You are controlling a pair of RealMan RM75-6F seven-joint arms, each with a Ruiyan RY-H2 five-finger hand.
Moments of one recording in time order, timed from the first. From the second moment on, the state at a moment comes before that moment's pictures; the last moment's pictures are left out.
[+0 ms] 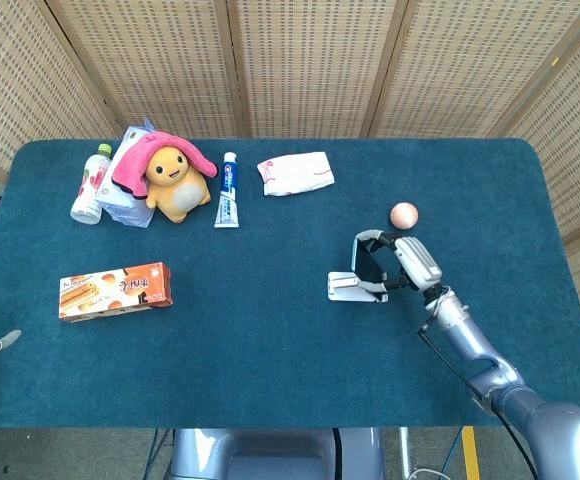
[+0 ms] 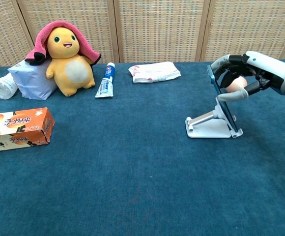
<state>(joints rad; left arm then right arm) -0.14 -0.96 -0.10 -1.76 1.27 1.34 0.03 0.71 -1.77 0.05 -0.59 -1.60 1.20 1.06</state>
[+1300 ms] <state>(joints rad) -0.14 -0.96 -0.09 -1.76 1.28 1.35 0.02 0.70 -1.78 0.00 -0.53 -1.63 1.24 1.11</state>
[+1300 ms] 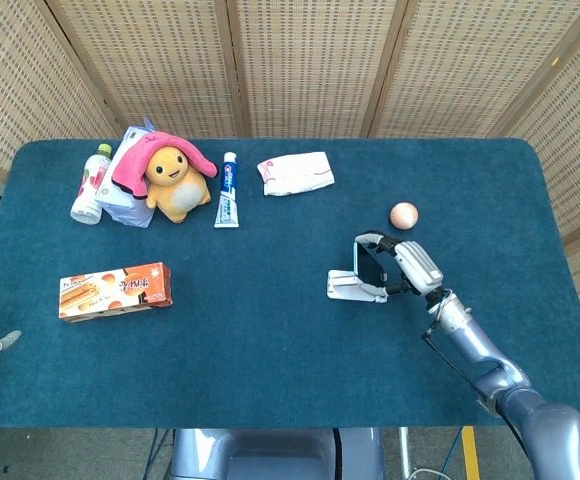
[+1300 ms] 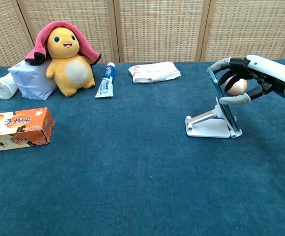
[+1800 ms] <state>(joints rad) -0.13 -0.95 -0.09 -1.76 1.29 1.36 0.01 0.70 -1.77 -0.01 -0.55 -1.64 1.27 1.10</state>
